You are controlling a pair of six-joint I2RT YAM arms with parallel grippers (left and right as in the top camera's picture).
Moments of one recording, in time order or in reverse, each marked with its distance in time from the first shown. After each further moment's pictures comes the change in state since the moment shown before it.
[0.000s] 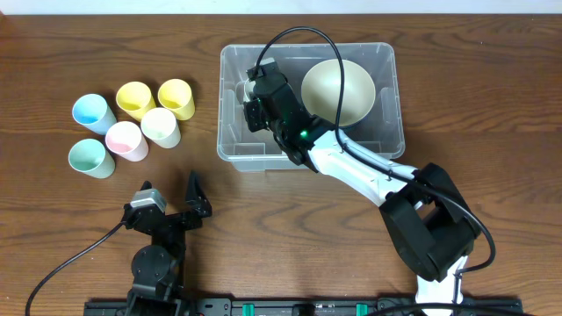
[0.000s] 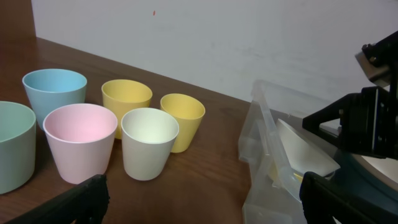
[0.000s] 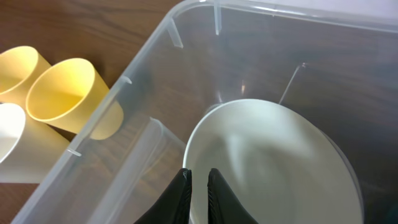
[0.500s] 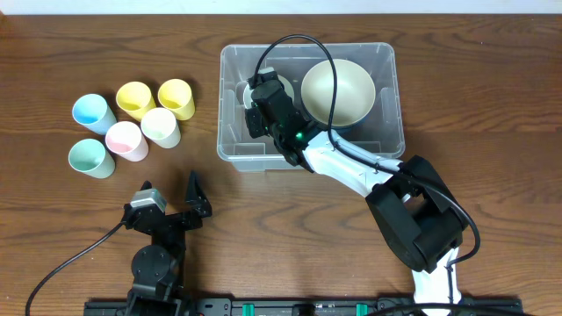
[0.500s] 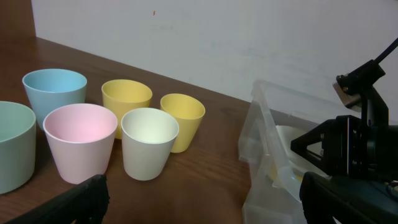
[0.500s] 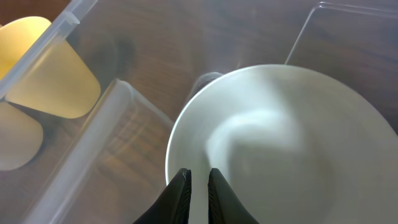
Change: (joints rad) left arm 0.000 0.000 0.000 0.000 0.000 0.000; right arm 0.000 0.066 0.000 -0.008 0.004 0.017
